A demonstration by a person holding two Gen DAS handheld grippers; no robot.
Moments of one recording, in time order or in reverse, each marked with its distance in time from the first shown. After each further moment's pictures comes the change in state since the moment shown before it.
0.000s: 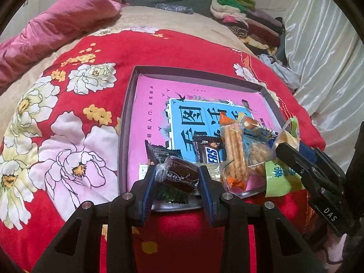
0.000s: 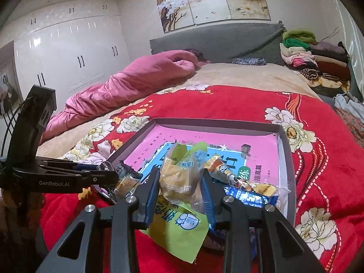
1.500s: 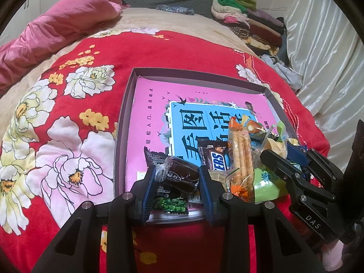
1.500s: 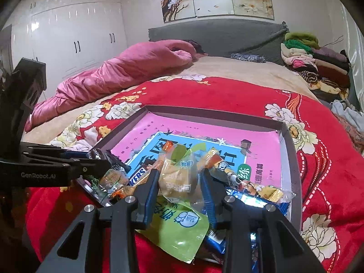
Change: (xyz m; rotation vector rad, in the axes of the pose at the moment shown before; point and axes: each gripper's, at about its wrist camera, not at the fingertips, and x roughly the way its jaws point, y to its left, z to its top) left arm 0.009 -0.003 0.005 0.007 -0.011 0.018; right arm 0.026 0.006 -0.004 -0.059 0.058 -0.054
